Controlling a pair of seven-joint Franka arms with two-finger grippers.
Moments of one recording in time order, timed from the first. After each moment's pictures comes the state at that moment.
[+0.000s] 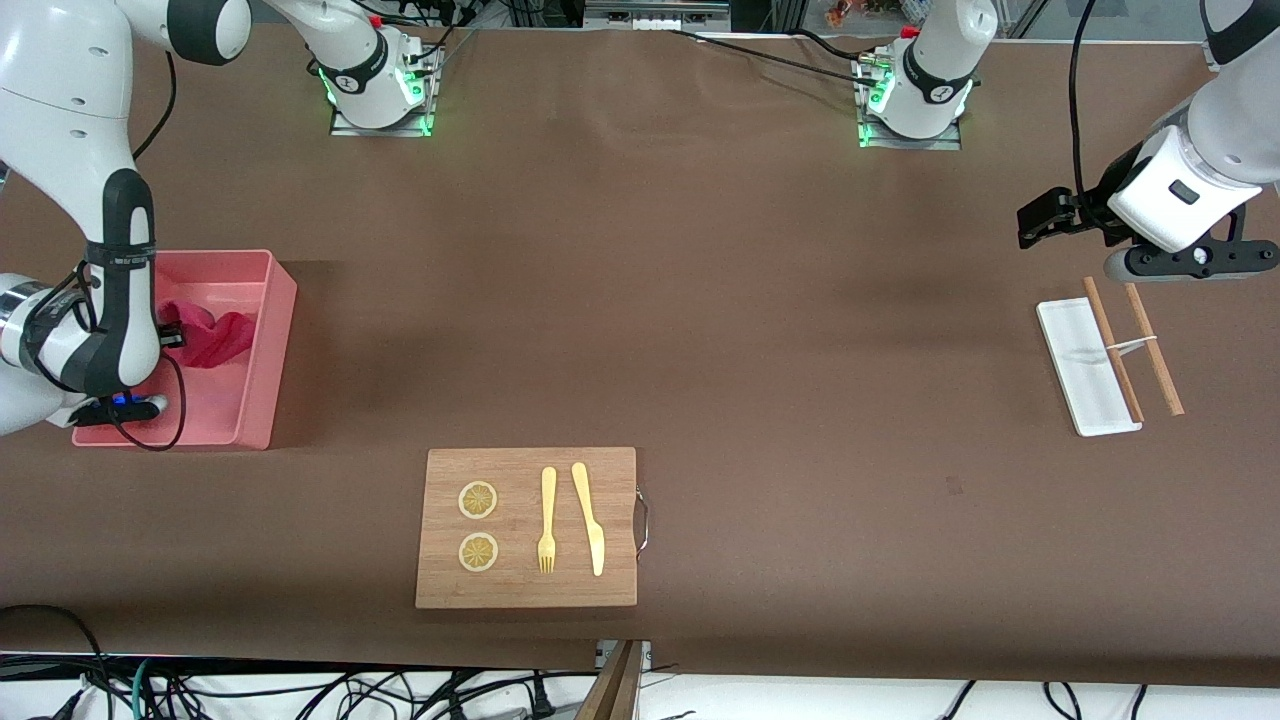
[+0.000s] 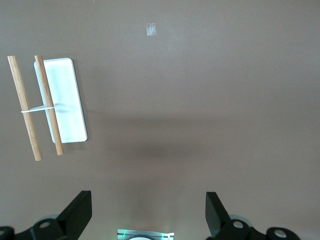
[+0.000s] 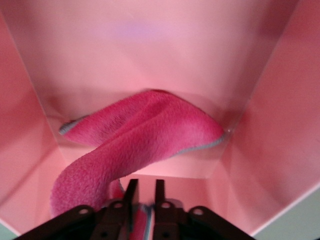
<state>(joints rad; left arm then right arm) -0.14 0.02 0.04 -1.62 0.00 1.49 -0.16 0.10 0.78 -0.50 -1.45 0.08 1.61 -0.51</state>
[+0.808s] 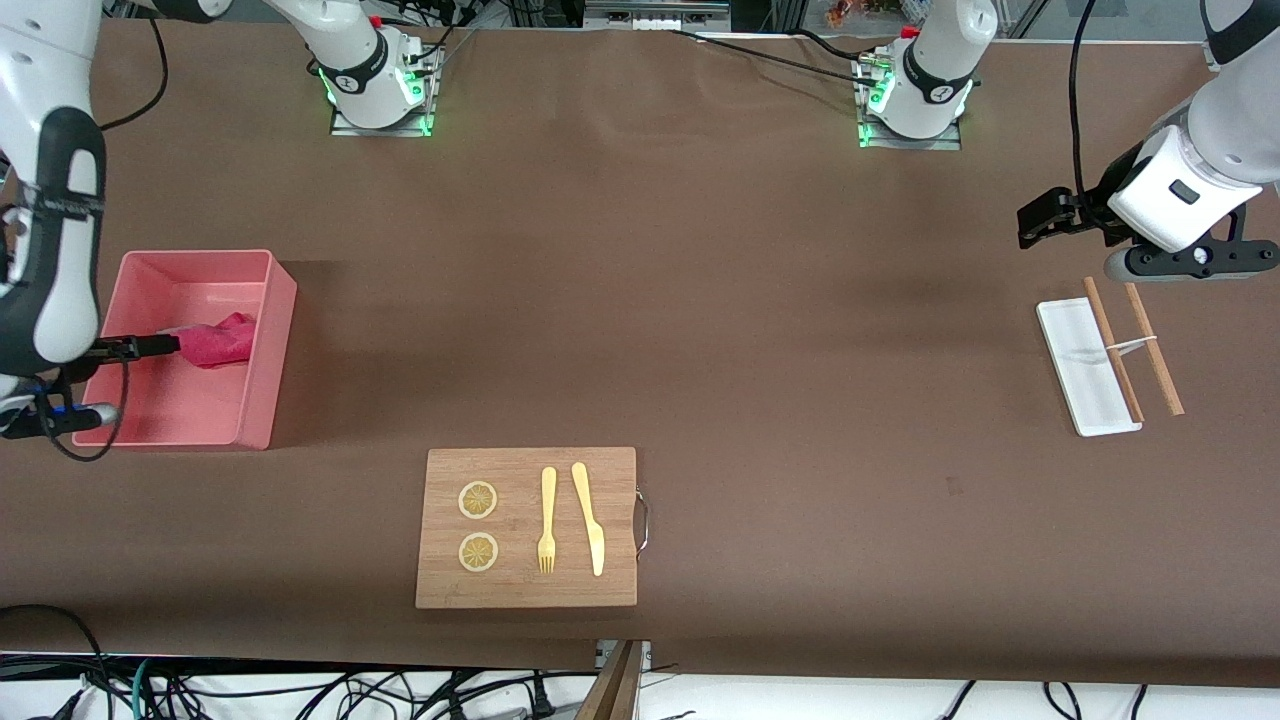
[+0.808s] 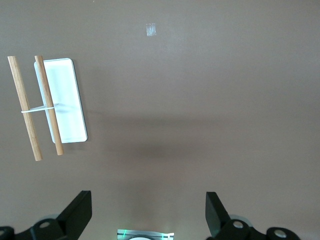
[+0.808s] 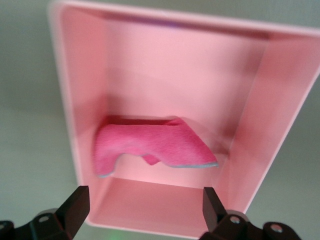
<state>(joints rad) -0.14 0.02 0.04 -1.62 0.00 1.49 -0.16 0.10 0.60 -0.47 -1.40 0.15 1.60 -0.51</state>
